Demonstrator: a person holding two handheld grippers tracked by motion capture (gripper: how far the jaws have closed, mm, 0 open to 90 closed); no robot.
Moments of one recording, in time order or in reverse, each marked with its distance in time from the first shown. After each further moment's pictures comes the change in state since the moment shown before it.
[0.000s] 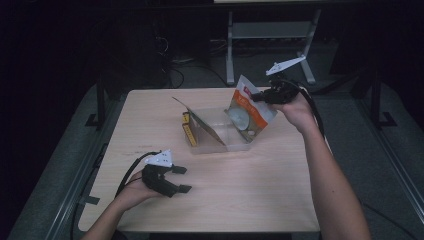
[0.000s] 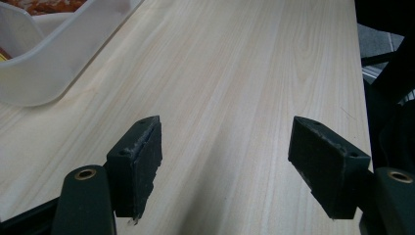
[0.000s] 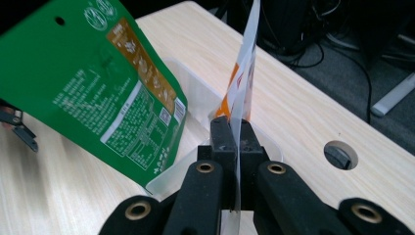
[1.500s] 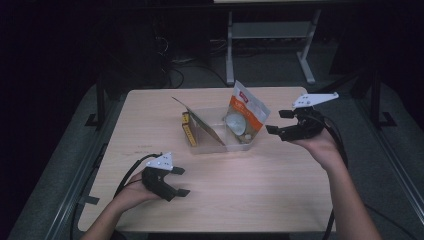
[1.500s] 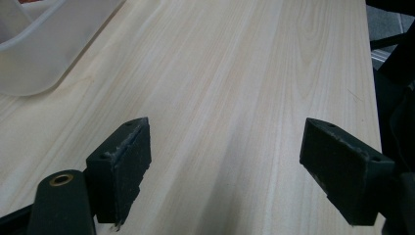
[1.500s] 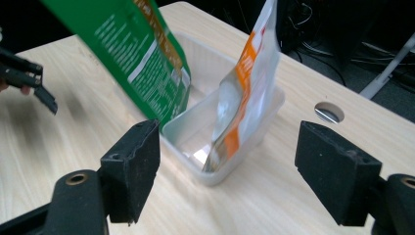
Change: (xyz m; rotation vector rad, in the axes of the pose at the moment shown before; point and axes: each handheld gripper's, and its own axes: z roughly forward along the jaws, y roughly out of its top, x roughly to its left) left arm -0.001 -0.004 0.002 0.050 0.019 0.047; right arm 0.040 -0.088 -0.054 -0.100 -0.080 0.012
